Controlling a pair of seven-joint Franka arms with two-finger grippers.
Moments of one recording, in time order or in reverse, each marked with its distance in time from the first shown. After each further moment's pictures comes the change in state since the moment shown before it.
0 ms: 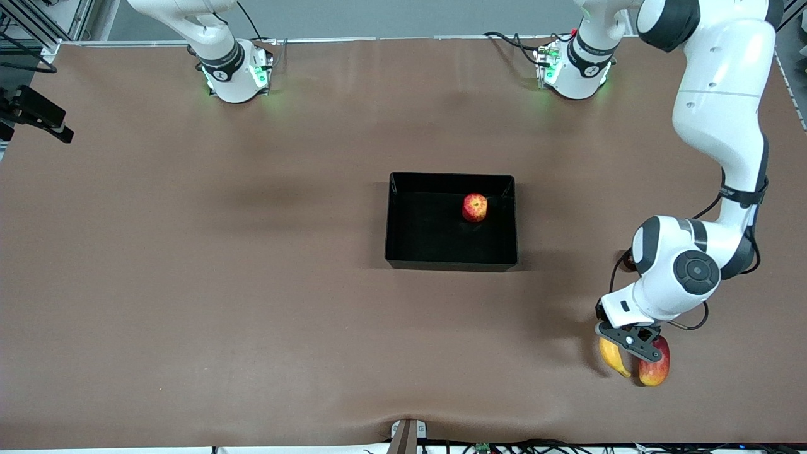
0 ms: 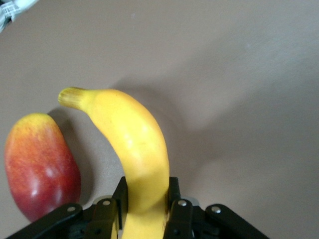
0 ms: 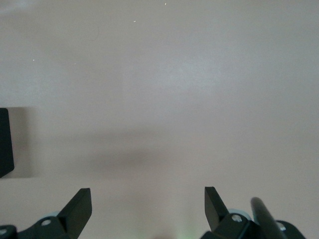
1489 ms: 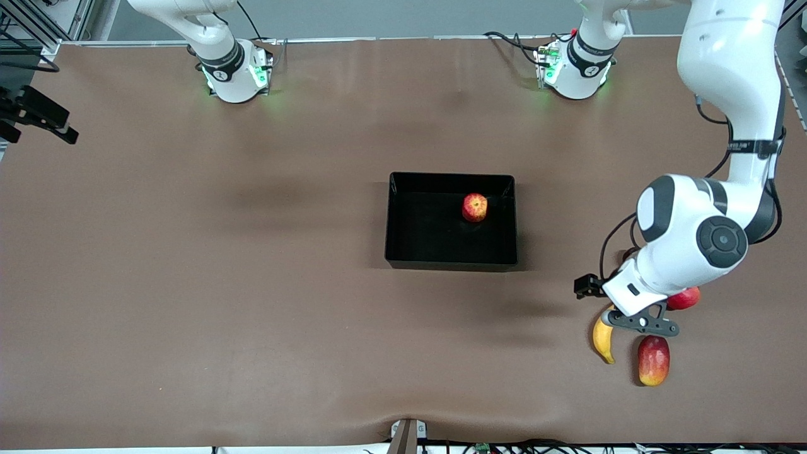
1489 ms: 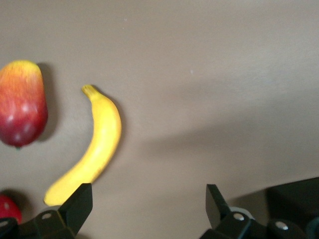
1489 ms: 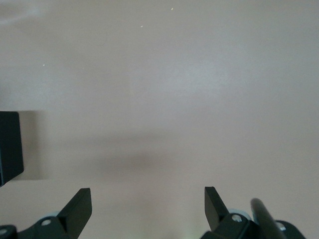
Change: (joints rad) left arm -0.065 -0.156 0.046 -0.078 -0.190 -0.123 -0.235; right arm -0.001 -0.008 -0.003 -0.002 0.018 0.019 0.001
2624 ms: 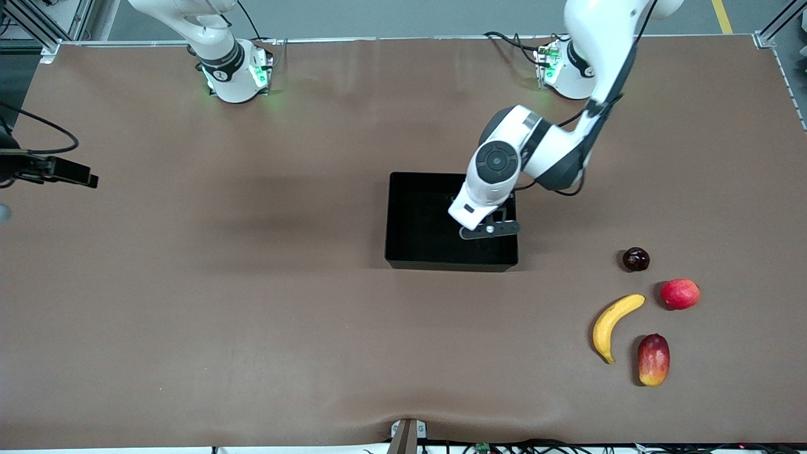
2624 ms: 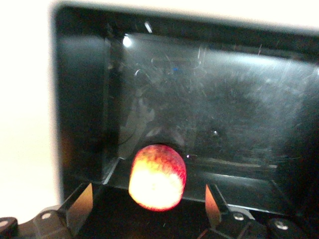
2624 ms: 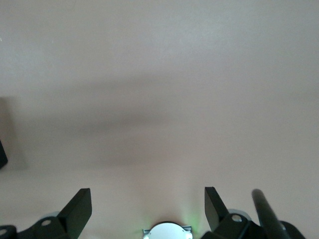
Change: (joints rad) left arm -0.446 -0.193 -0.014 -0.264 -0.015 -0.196 -0.839; right arm -0.036 0.291 0.002 0.218 0.021 -0.146 0.028
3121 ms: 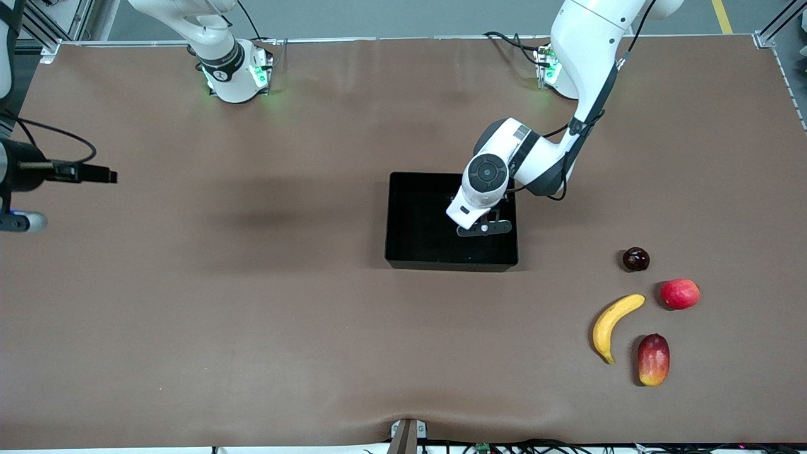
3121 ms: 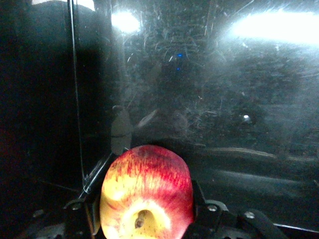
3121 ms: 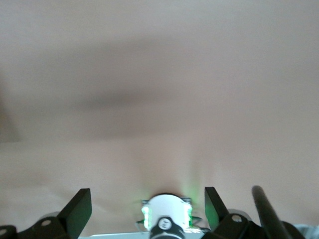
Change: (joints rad) left arm -0.030 0.093 -0.012 -0.155 0.000 0.192 -0.017; right arm -0.001 0.020 -0.011 -0.069 -0.015 -0.093 -0.038
